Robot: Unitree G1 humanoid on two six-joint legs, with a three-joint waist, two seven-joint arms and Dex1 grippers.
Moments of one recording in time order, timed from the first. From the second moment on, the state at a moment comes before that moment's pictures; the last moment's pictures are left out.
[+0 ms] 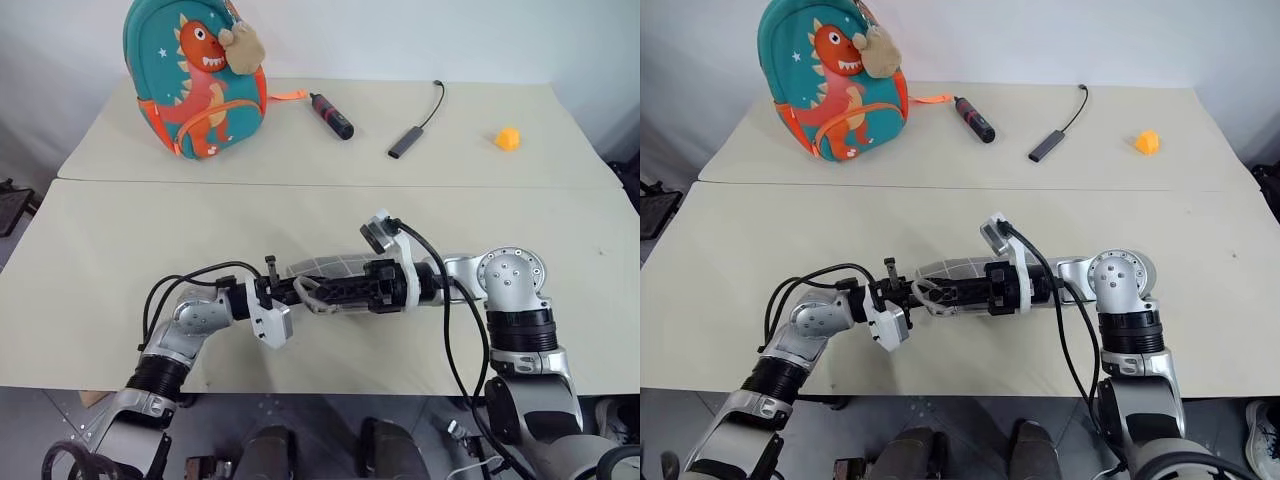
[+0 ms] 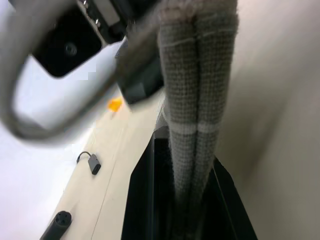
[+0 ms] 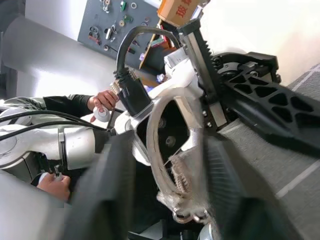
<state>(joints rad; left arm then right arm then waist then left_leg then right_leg) -0.47 0.45 -0.18 0.37 0.19 -0.98 -0.66 -0.73 -0.33 -0.07 0.03 1.09 1.54 0.79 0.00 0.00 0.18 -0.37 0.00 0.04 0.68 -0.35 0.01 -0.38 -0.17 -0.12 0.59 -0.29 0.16</state>
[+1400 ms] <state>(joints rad) -0.33 0.44 -0.11 0.05 -0.49 -0.06 -1.00 -0.73 -0.35 -0.36 0.16 1.41 1.37 0.64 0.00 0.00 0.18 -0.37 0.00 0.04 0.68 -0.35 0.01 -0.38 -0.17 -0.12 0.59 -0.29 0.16</state>
